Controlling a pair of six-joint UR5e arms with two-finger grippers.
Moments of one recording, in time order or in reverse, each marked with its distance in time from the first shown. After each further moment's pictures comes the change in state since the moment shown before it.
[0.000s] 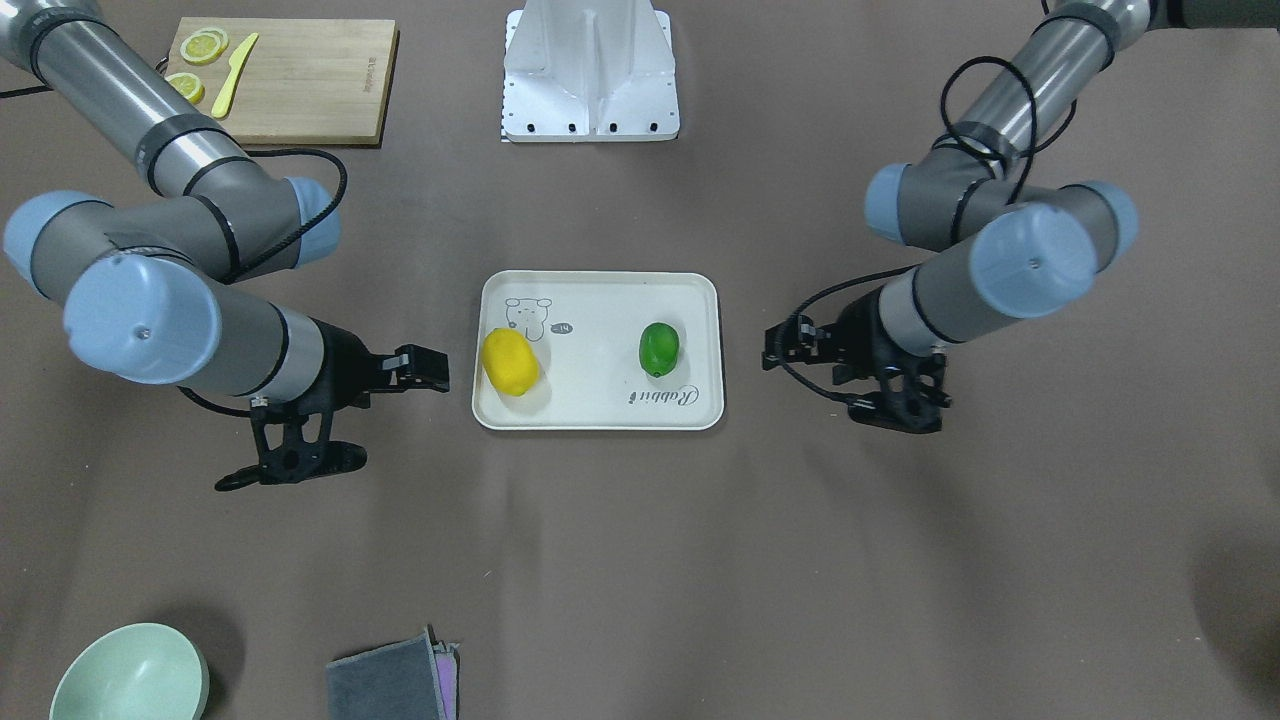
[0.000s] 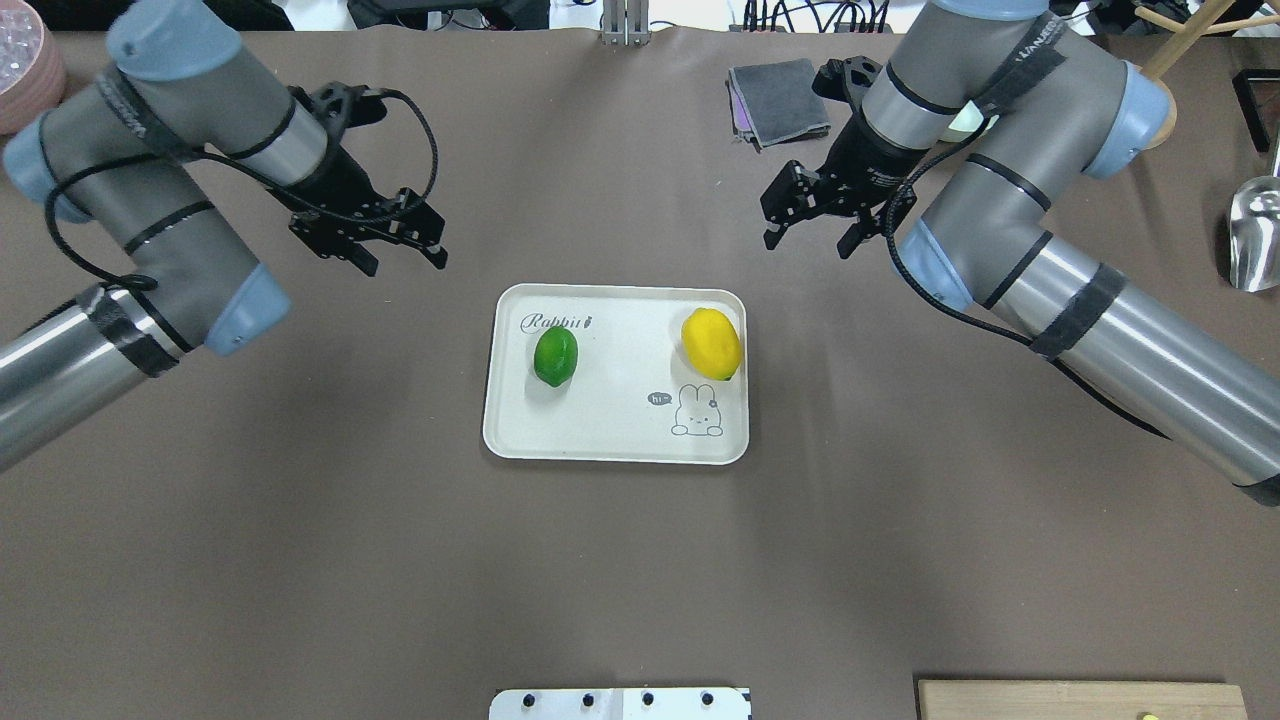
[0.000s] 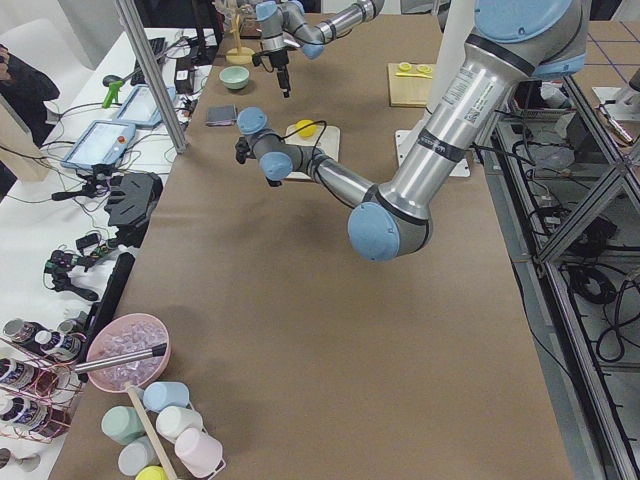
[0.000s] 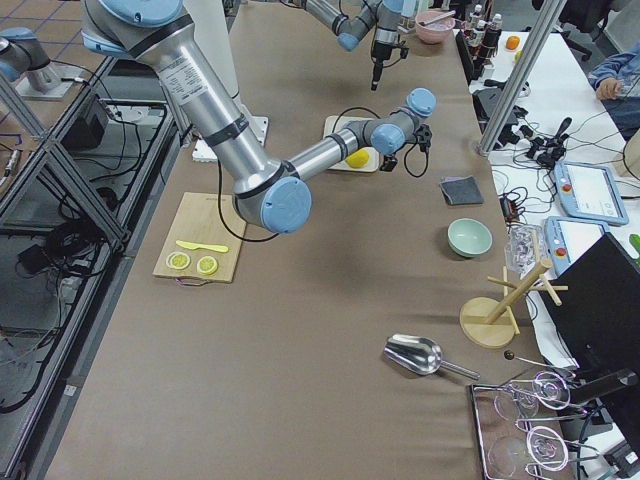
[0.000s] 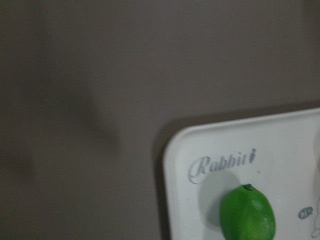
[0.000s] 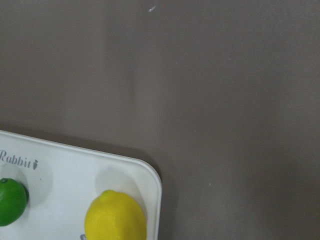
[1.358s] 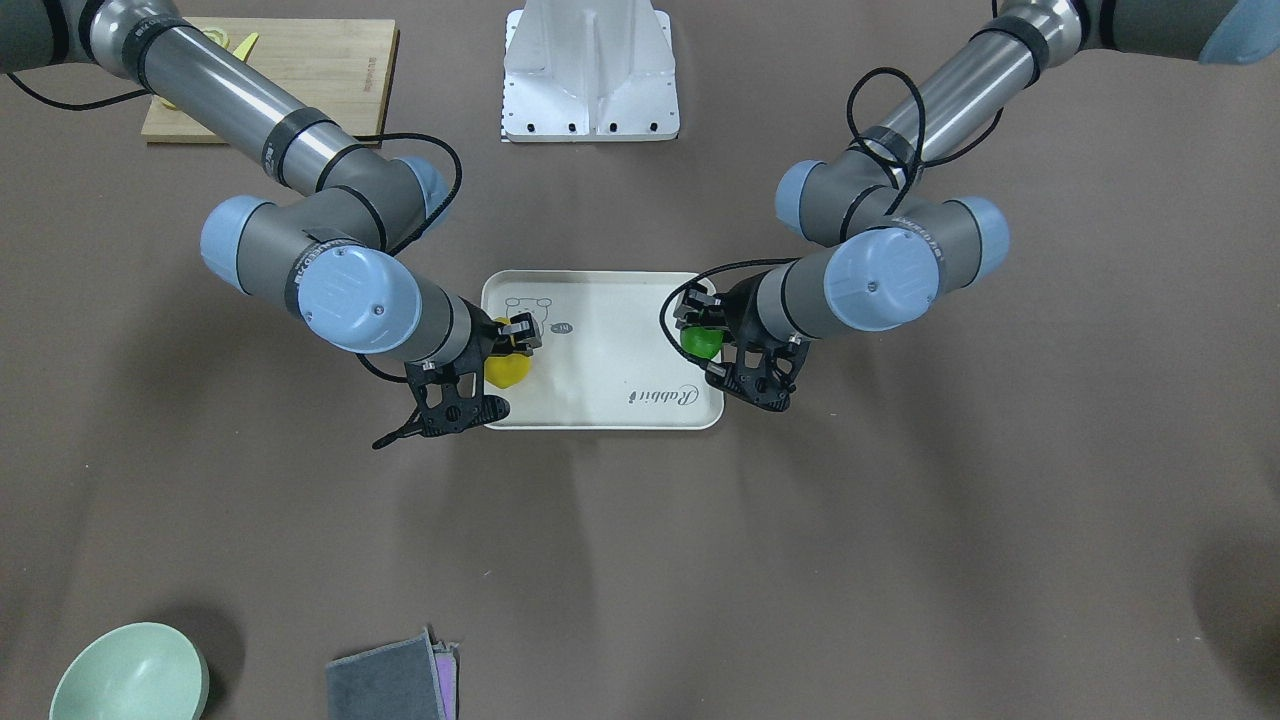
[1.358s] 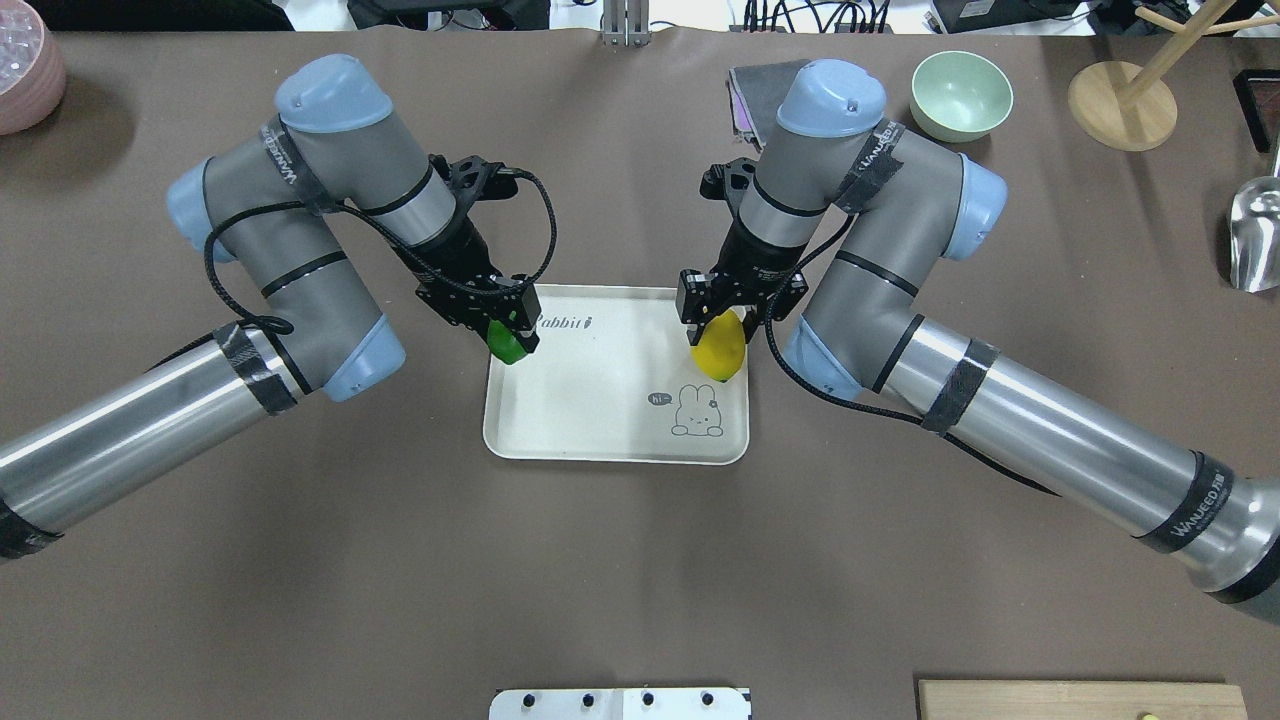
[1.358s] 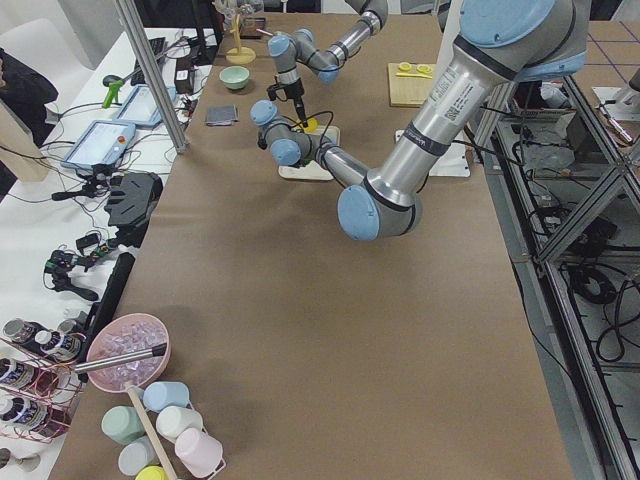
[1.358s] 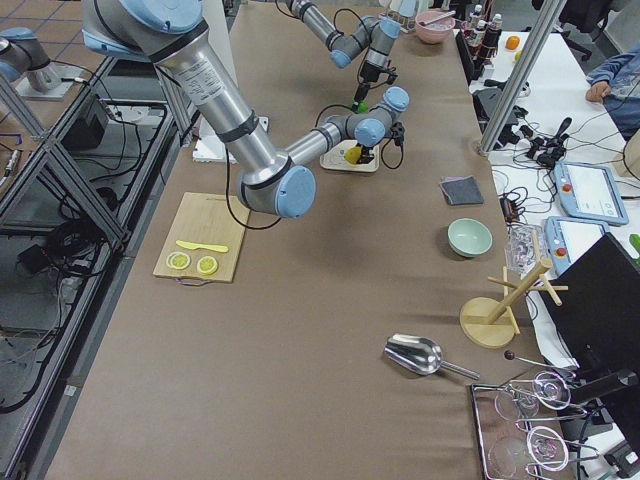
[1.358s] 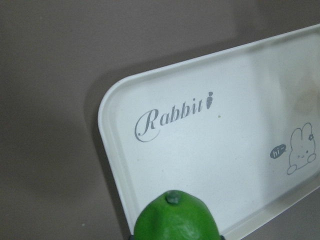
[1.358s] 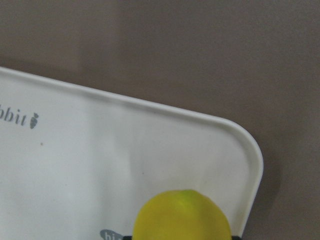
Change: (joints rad) left arm 0.189 -0.193 0.152 -0.012 -0.066 0.060; right arm -0.197 0.129 -0.119 0.001 -0.095 0.053
